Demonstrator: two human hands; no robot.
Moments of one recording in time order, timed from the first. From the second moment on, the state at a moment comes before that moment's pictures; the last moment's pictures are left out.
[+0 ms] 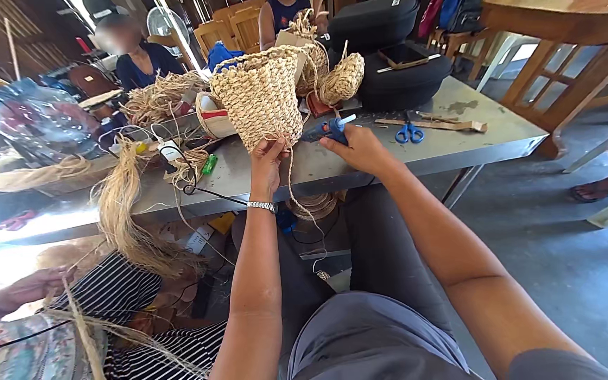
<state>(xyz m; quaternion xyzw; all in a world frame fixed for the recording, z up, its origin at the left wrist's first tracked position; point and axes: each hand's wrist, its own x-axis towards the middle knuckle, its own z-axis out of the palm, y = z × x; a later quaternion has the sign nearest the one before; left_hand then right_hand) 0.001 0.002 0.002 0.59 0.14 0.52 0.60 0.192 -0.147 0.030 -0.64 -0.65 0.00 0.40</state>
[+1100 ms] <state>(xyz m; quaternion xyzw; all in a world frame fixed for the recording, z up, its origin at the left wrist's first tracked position) 0.000 -0.002 0.003 0.58 0.13 0.53 0.61 0.100 -0.111 0.004 -0.64 -0.62 -0.14 0.43</state>
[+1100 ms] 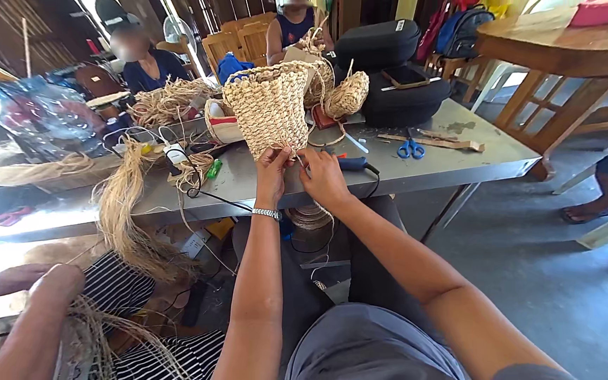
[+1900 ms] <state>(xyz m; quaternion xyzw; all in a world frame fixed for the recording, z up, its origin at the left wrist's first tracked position) 0.001 0.001 0.000 0.64 0.13 0.48 0.58 0.131 -0.110 0.054 -0.63 -0.58 0.07 0.51</state>
